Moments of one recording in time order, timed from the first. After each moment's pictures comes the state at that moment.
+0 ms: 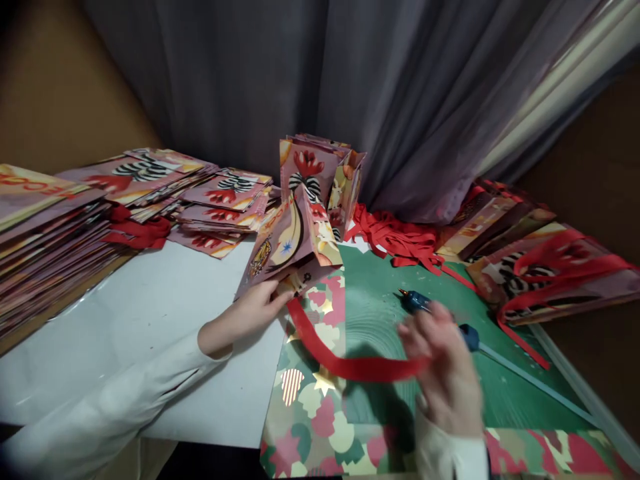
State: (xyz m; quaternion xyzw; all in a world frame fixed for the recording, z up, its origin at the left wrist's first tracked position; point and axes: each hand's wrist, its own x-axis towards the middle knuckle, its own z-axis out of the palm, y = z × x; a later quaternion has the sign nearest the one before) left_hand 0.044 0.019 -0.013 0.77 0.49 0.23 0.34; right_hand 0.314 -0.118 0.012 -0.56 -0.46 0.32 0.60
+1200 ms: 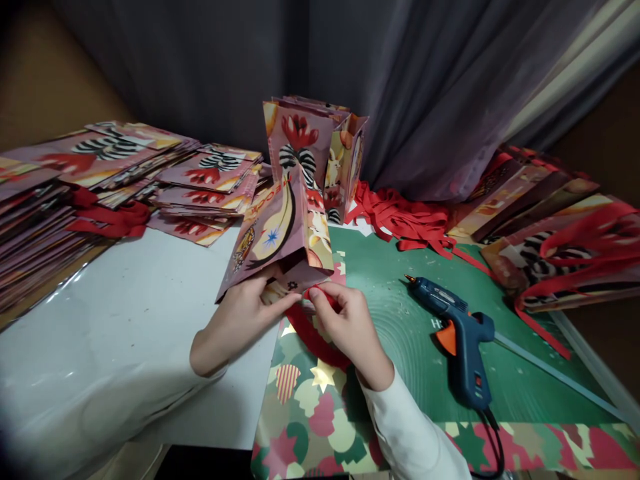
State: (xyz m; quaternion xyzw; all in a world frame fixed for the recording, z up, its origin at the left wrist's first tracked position) left_hand 0.055 -0.002 -0.008 0.78 0.51 0.26 0.26; right_hand 0.228 -0.046 -0.005 -0.57 -0.57 0.42 0.42
